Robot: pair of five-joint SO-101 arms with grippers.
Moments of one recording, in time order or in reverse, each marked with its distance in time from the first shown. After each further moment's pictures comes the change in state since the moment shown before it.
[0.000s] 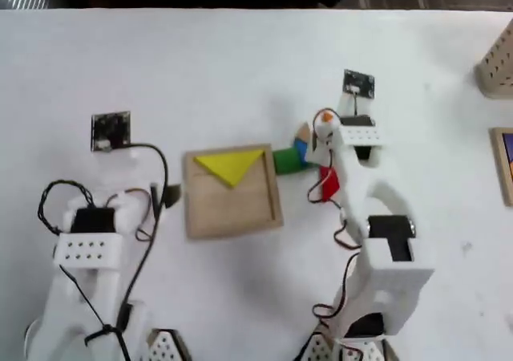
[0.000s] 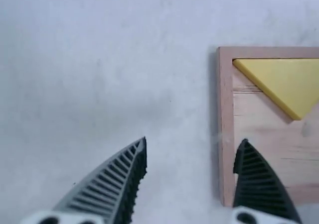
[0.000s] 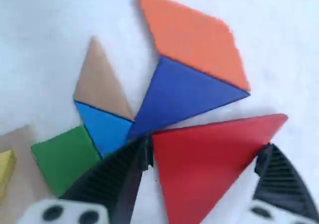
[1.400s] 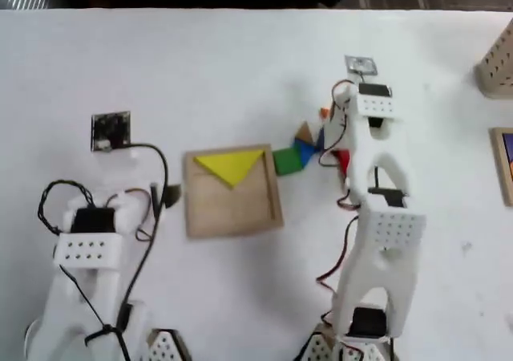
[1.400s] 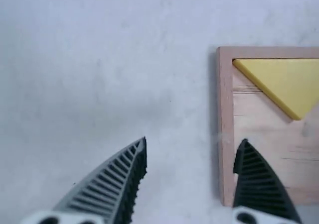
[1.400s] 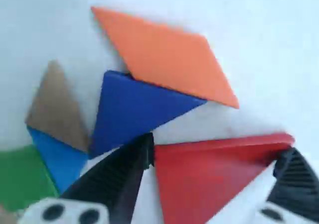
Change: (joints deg) left arm 0.0 0.0 0.0 0.0 0.0; right arm 5.9 24.2 -37.7 23.1 20.5
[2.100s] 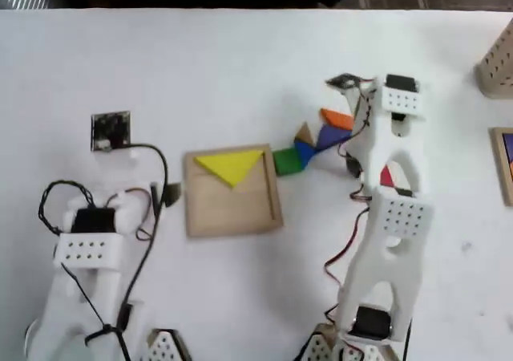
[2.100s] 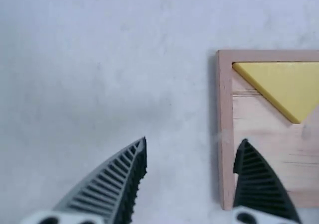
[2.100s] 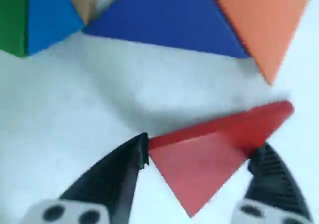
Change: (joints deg) left arm 0.0 0.0 0.4 -1.3 0.0; right arm 7.5 8.0 -13.5 23.0 39.5
